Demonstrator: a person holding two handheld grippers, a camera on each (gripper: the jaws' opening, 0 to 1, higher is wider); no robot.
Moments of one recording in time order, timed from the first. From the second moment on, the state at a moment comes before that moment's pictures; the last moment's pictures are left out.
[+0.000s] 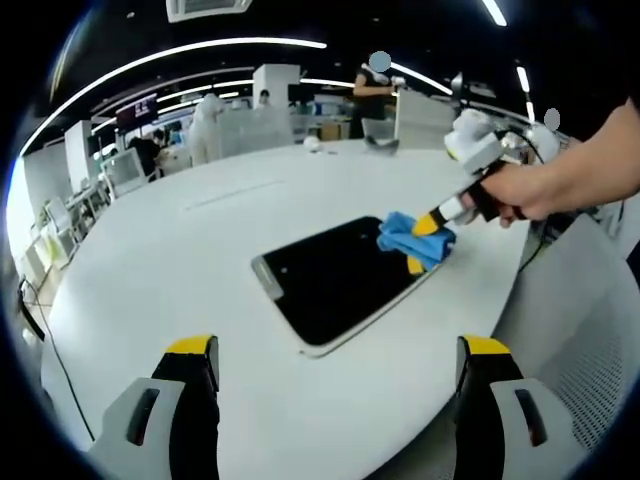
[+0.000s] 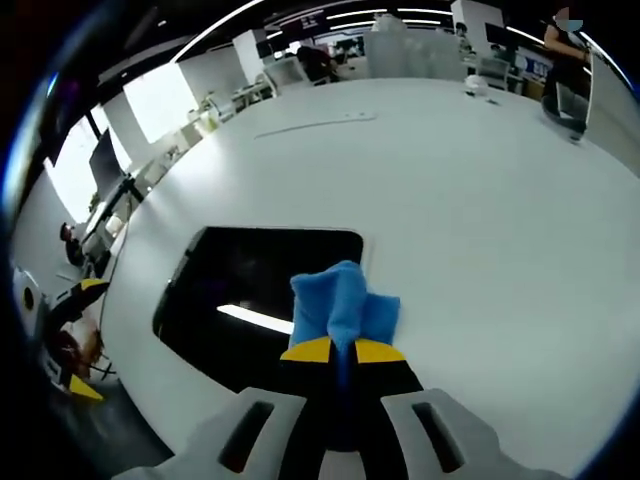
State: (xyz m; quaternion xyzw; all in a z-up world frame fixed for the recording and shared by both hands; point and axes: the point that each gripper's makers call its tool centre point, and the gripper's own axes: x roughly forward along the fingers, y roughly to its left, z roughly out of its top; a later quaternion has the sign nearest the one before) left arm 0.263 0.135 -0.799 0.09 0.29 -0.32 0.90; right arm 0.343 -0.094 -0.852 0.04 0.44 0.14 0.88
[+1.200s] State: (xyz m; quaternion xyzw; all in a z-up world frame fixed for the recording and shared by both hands) left arm 0.262 0.133 -0.799 0.08 0.29 -0.33 0.90; right arm 0.316 -0.089 -0.854 0.03 0.44 0.14 0.89
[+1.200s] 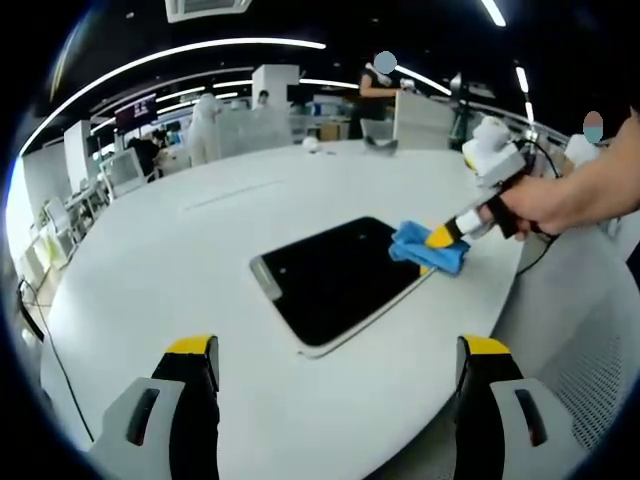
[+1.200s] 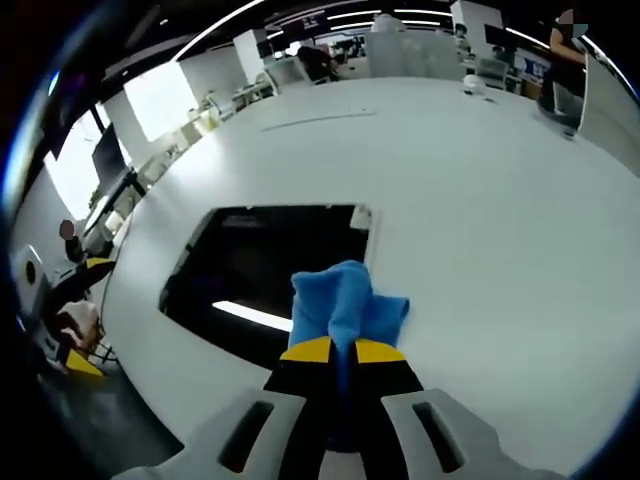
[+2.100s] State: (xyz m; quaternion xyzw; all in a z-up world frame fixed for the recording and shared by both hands) left arm 0.263 0.133 -0.797 0.08 0.28 -0.33 0.90; right arm 0.317 -0.084 -0.853 0.00 0.43 0.13 0.89
